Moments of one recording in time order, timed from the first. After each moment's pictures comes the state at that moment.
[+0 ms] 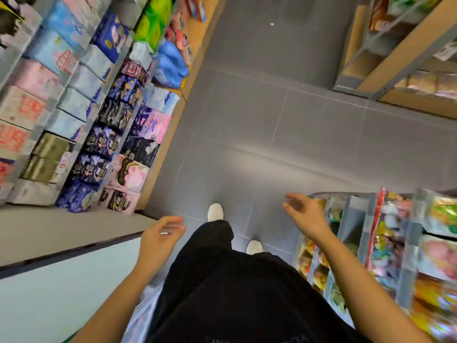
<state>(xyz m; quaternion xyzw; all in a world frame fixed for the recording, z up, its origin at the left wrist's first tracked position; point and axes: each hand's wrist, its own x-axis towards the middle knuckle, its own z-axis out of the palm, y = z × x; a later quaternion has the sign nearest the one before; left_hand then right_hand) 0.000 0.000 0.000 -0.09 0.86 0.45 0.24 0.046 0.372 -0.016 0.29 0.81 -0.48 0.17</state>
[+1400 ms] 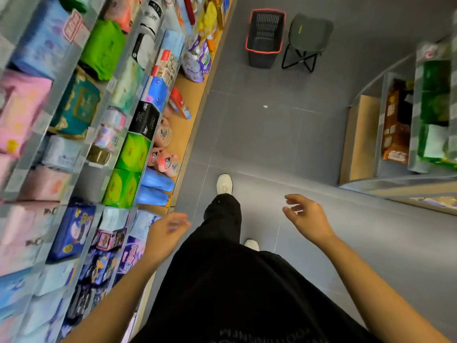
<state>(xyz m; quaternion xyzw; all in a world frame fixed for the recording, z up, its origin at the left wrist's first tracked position) -0.797 0.279 -0.041 -0.08 0.86 0.42 0.28 -0.707 0.648 -0.025 0.29 0.84 -0.44 0.17</state>
